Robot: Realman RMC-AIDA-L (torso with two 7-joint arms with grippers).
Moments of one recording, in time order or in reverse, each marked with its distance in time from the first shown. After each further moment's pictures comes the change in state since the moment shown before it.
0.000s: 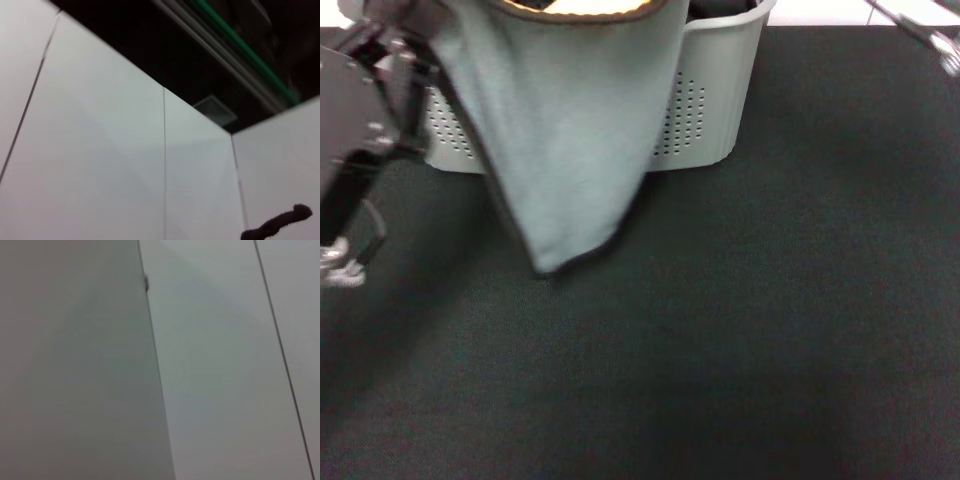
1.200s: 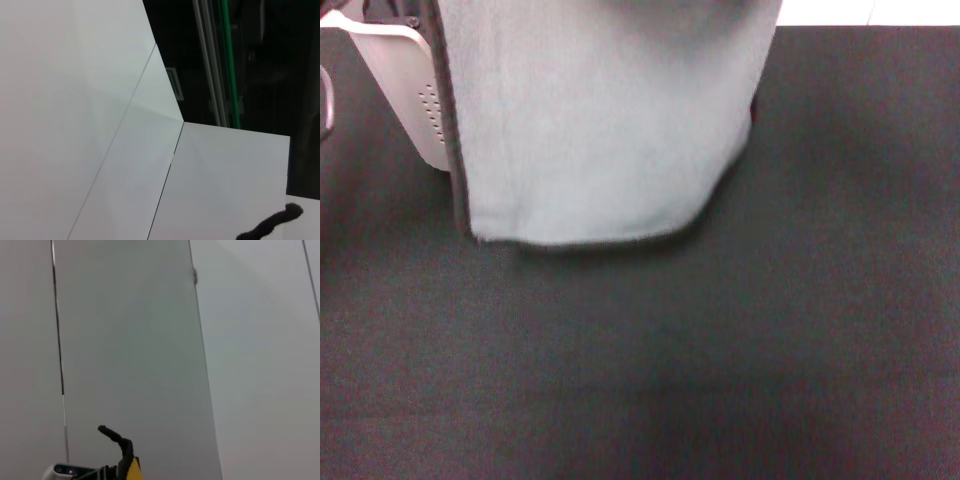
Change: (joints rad) left arm -0.119 0.116 -0.003 0.306 0.065 -0.096 -0.864; right arm -0.049 -0.023 0.289 -0.050 -0.230 0.395 0.193
